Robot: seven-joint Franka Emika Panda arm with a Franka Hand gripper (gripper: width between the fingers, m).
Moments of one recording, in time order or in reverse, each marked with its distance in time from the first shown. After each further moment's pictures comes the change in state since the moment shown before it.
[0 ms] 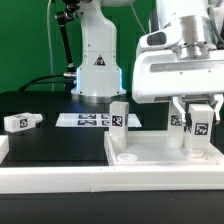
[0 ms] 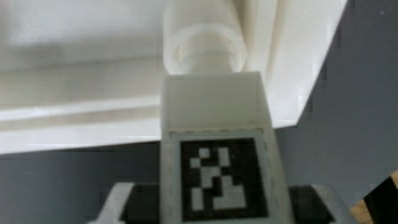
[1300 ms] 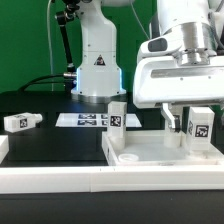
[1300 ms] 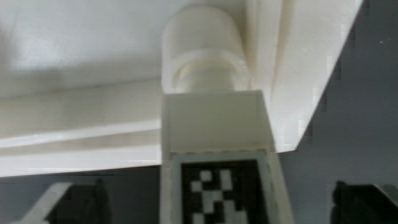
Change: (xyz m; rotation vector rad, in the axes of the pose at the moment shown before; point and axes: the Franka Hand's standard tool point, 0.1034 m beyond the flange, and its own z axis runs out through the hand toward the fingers) arm -0.005 0.000 0.004 -0.002 -0.011 -0.002
